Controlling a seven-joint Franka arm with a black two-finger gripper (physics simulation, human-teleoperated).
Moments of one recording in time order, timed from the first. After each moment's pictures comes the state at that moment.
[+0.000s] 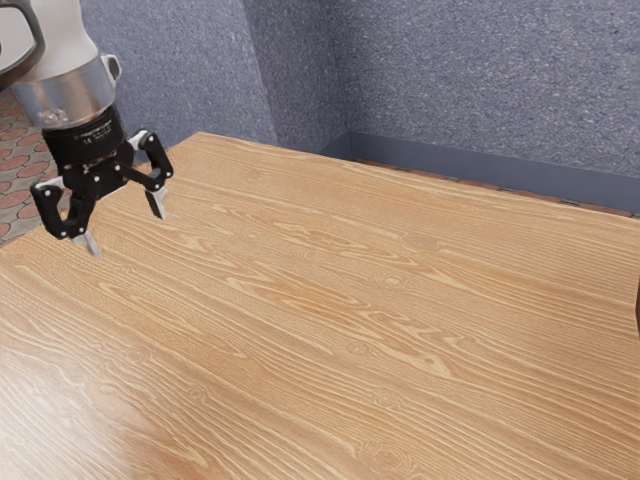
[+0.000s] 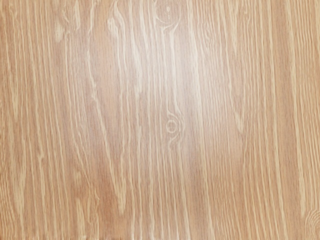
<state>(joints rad) 0.00 -0.21 0.16 -1.57 0.06 1.35 -1.33</state>
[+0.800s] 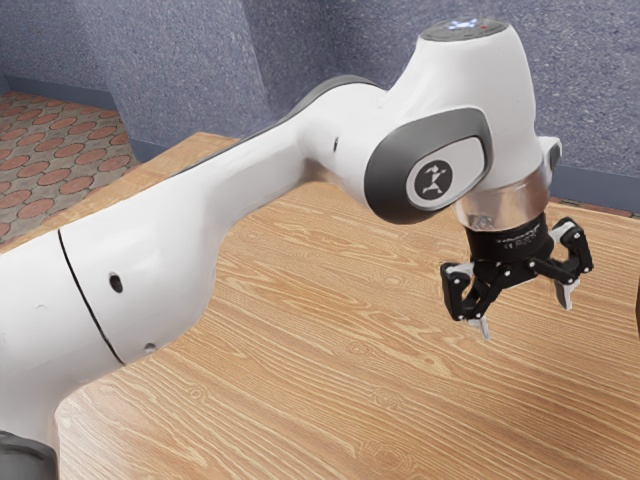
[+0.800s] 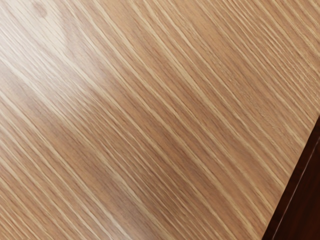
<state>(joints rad) -0.29 0.48 -0.15 -1.08 0.02 1.69 -1.27</state>
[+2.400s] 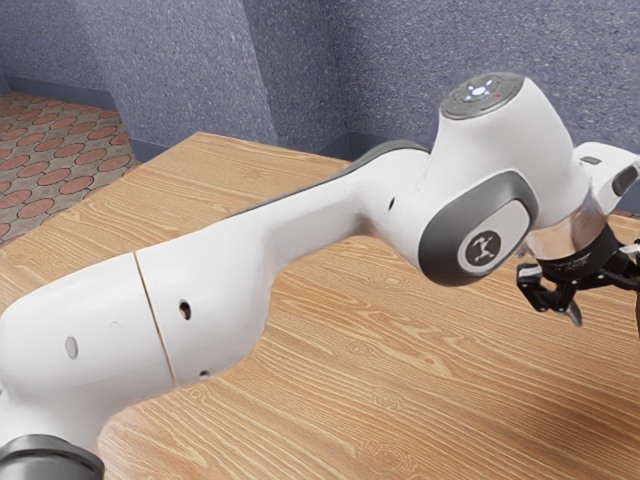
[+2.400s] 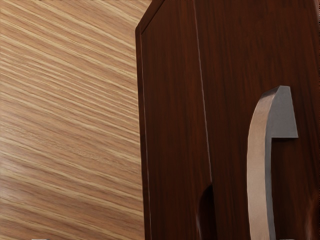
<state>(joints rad) -0.30 0.56 -0.20 -1.12 0.02 2.12 -0.81</state>
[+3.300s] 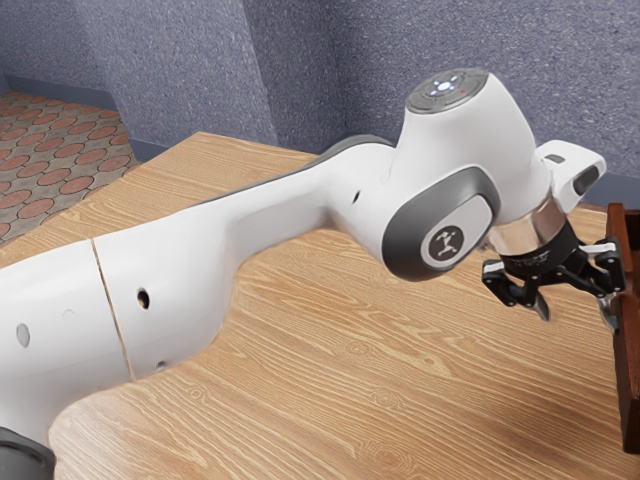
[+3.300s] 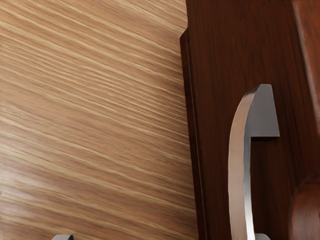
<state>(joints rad) -0.27 0.45 -0.18 -1.27 0.02 2.13 -0.77</state>
